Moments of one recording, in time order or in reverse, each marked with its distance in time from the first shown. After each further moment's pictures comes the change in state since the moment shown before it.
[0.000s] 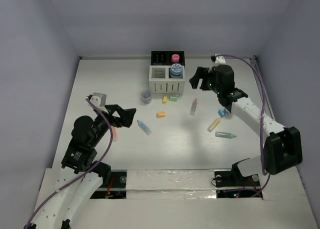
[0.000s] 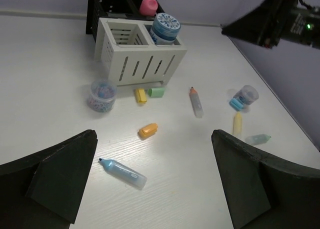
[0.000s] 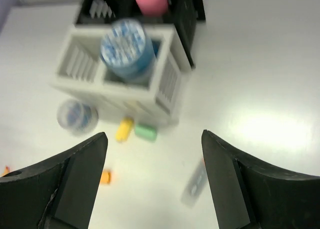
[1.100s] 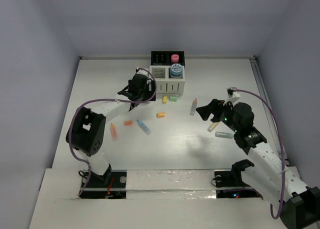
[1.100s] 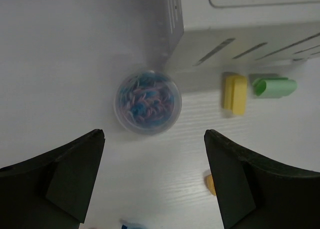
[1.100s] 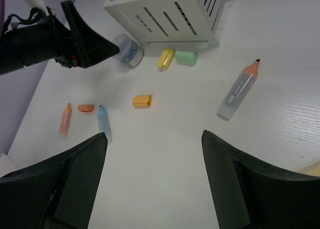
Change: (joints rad) left arm -0.112 1.227 0.415 0.173 -0.316 0.045; right arm -0.003 -0.688 -0.650 0.029 -0.189 0.202
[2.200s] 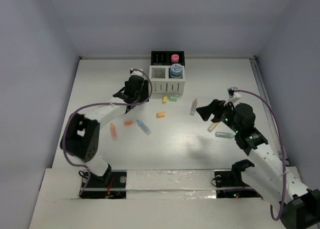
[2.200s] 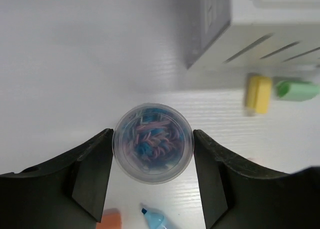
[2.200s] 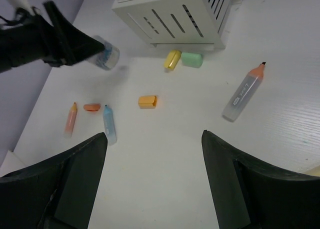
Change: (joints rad) left arm 0.020 -0.040 -0.029 -0.023 -0.085 0.007; right arm 0.000 -0.026 0.000 -0.001 -0.024 0.006
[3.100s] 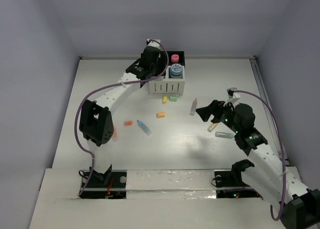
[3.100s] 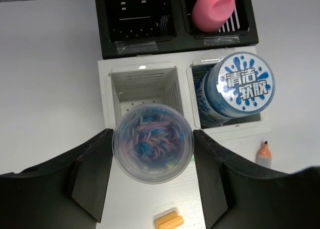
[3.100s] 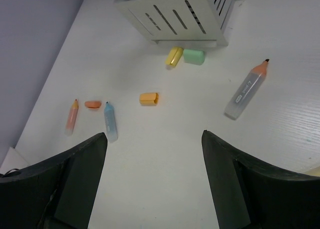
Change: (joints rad) left arm -0.071 0.248 0.678 -0.267 0.039 -0.009; right arm 0.000 0.000 -0.007 0.001 -0.012 0.000
